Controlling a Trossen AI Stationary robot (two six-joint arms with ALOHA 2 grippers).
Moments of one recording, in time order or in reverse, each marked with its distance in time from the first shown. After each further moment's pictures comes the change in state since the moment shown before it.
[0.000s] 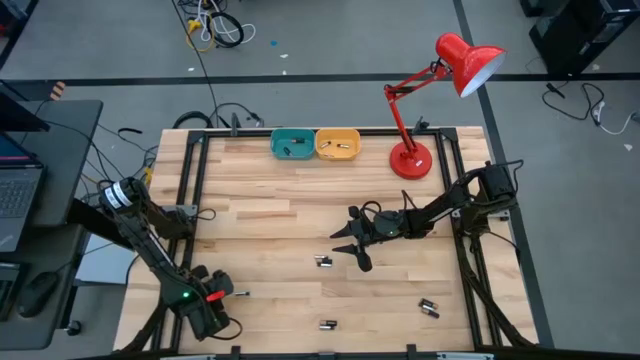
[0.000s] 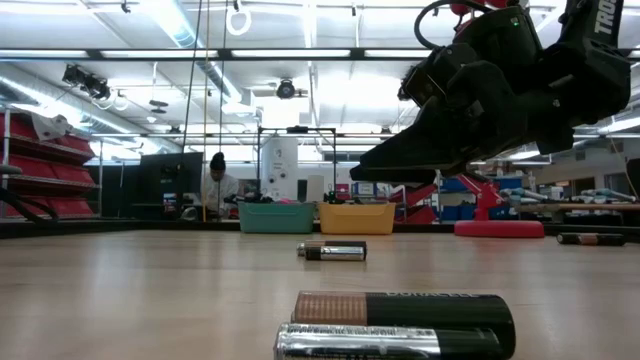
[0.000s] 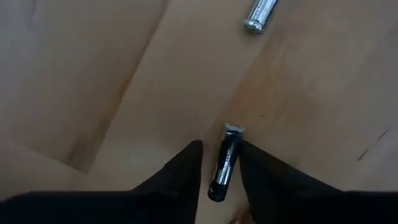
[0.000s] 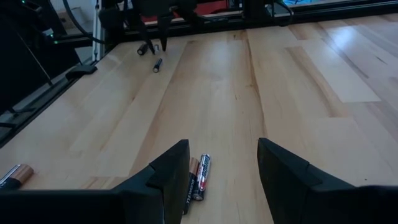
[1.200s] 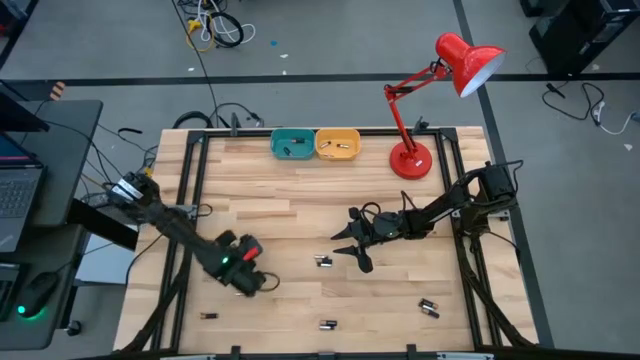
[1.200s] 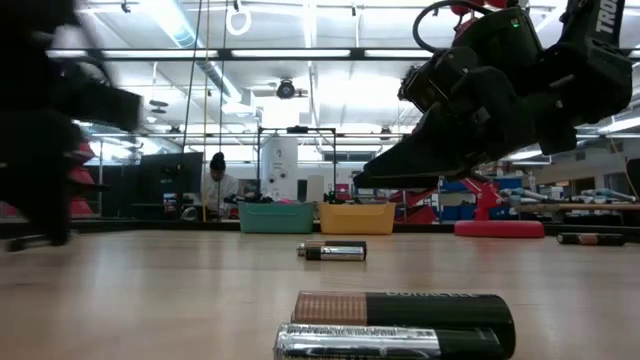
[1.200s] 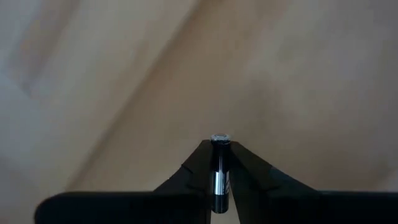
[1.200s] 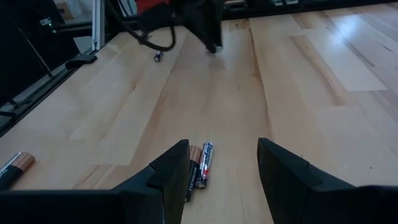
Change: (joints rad) left arm 0.448 0.001 -0.003 -0.064 -0.296 0.343; right arm 0.008 0.000 0.000 -0.036 -0.002 -0.001
